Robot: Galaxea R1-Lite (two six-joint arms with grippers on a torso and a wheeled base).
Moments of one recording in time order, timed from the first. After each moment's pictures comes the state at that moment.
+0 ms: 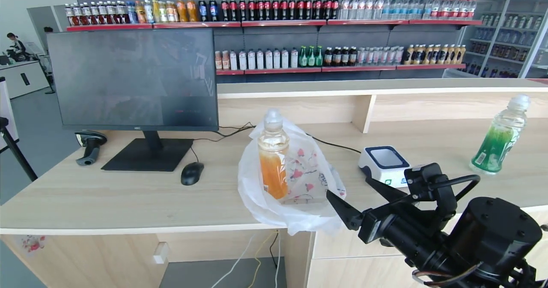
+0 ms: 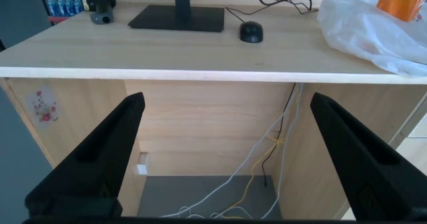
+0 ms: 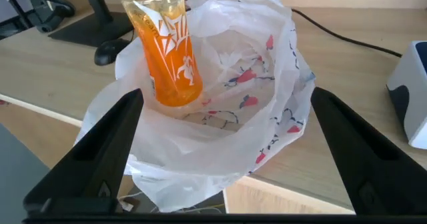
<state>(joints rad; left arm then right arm) 0.00 0.00 0.00 0.00 0.00 0.04 0.68 1.82 -0.23 -1.57 -0.22 0.11</state>
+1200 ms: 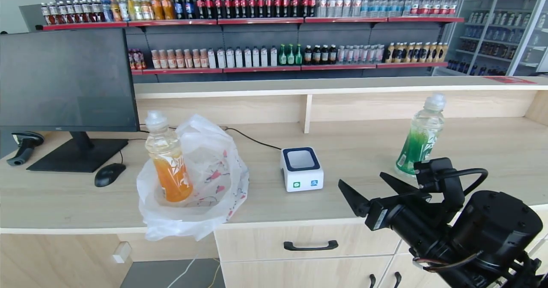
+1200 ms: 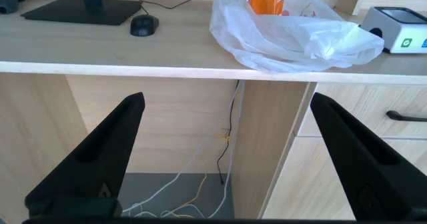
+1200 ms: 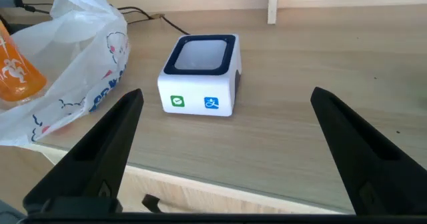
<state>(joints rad) 0.00 0.00 0.00 0.00 0.00 0.02 0.64 1.82 -0.24 -1.57 -0.31 0.11</state>
